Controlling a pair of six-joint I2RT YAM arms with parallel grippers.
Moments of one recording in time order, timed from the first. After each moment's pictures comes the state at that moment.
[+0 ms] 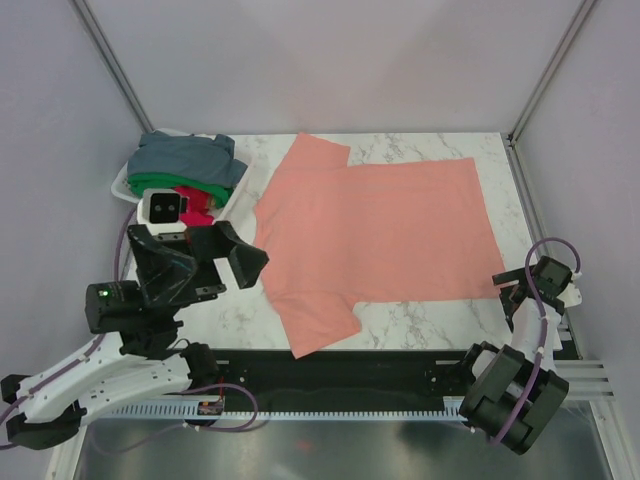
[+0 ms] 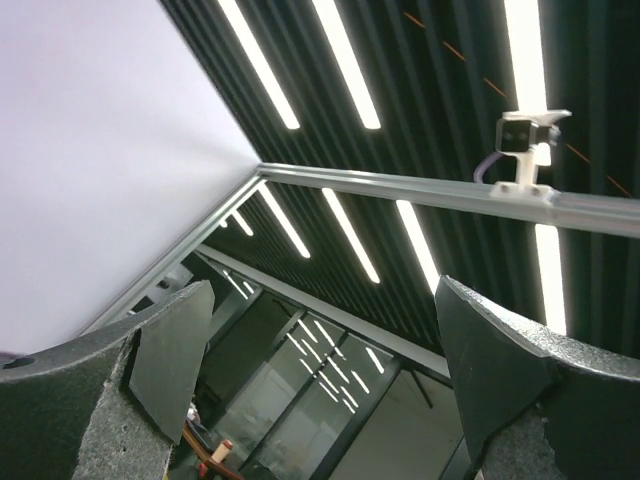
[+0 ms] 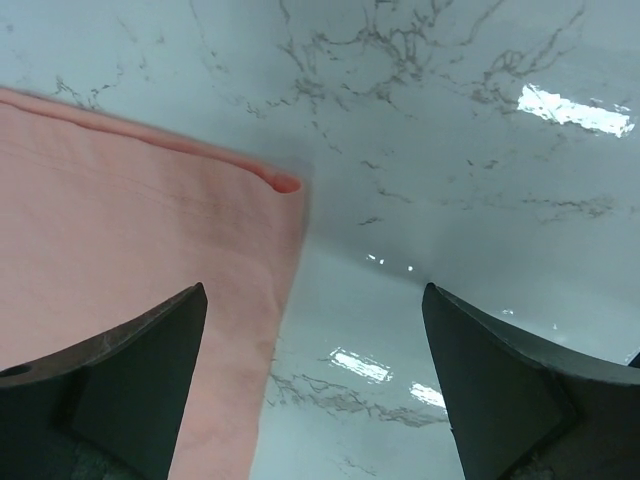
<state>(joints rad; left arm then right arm) -1.04 0.59 0.86 0.68 0.17 -1.52 -0.64 0.96 0.43 -0.48 0.04 0.75</state>
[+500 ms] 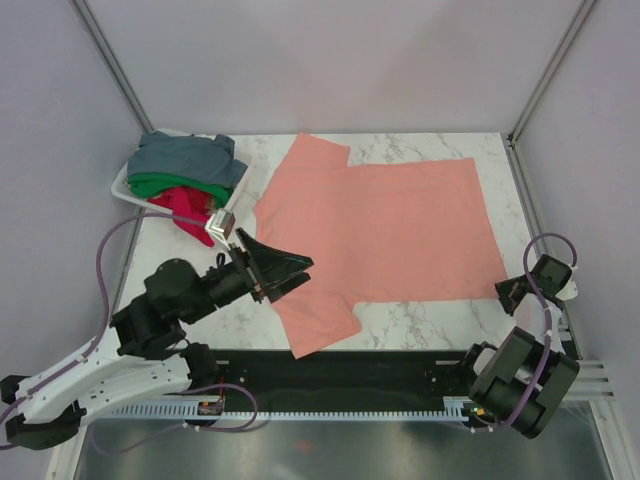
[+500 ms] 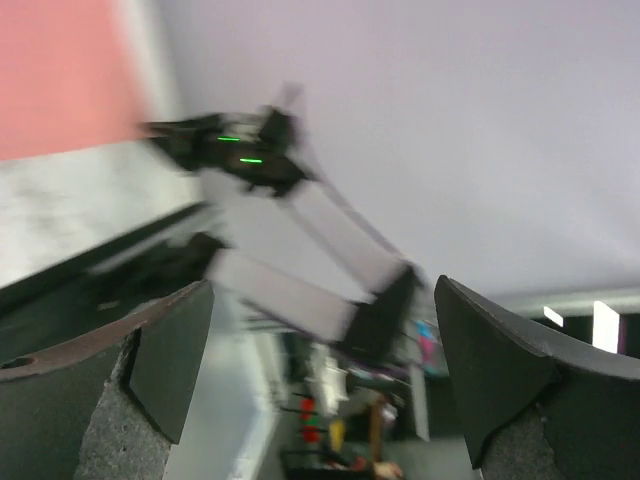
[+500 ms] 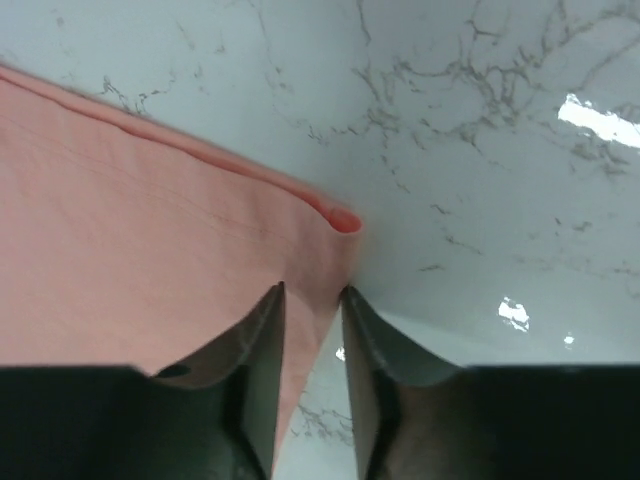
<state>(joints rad) -1.04 0.58 0.83 -0.13 0.00 -1.35 -0.64 1.05 0.40 -0.31 -0.04 0.71</state>
